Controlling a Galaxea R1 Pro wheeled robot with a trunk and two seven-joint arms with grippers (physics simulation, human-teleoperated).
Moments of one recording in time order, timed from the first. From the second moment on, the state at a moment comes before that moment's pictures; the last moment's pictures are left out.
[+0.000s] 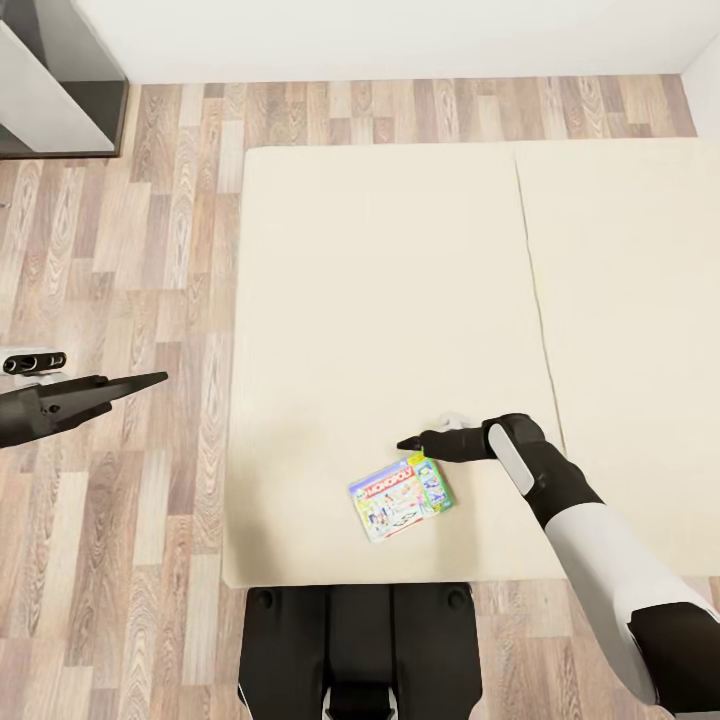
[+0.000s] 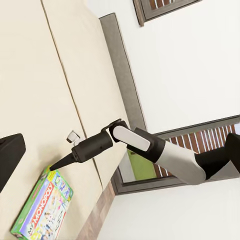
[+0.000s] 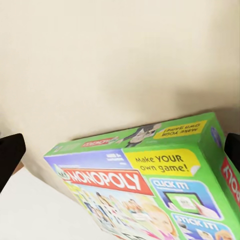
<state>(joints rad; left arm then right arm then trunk) -0.73 0.47 0.34 -1.49 0.42 1.03 -1.55 -0.97 -0.09 0.20 -0.80 -0.44 0.94 0.41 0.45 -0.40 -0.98</state>
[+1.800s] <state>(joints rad) -0.73 0.47 0.34 -1.49 0.42 1.03 -1.55 -0.97 -0.11 0.32 -0.76 -0.38 1.01 0.41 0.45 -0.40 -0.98</state>
